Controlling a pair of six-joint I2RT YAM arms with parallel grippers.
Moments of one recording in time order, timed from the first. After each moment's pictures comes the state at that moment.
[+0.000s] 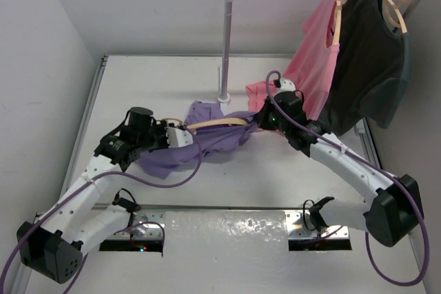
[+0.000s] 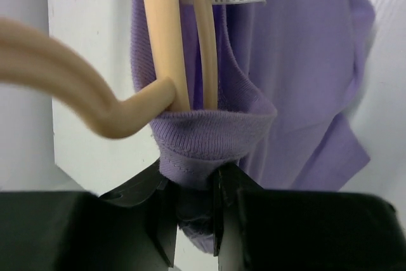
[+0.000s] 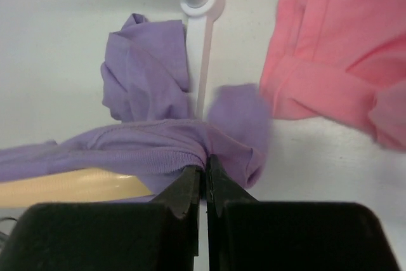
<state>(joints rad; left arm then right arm) -0.35 0.90 0.79 -0.66 0.21 1.07 0.51 1.21 0.82 -0.16 0.11 0.58</state>
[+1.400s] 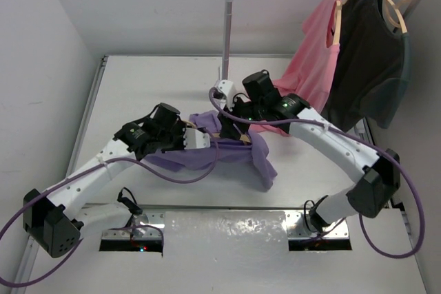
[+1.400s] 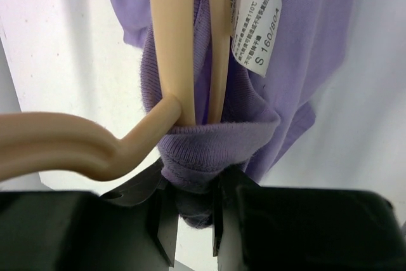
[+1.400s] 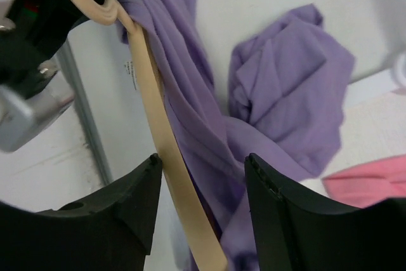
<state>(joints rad) -0.60 1.09 0.94 -0.77 0.05 0.95 0.69 1.44 1.30 -0.58 -0.40 -0.24</state>
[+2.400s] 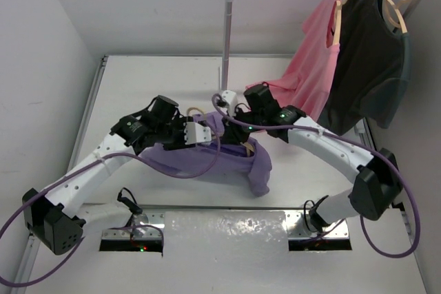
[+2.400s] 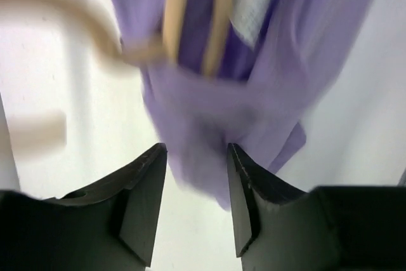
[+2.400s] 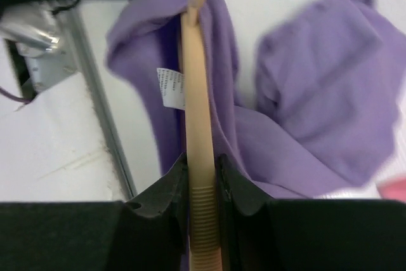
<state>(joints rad) -0.58 1.12 1.04 -0.86 0.15 0.92 0.70 1.46 1.14 -0.42 -0.50 -0.14</state>
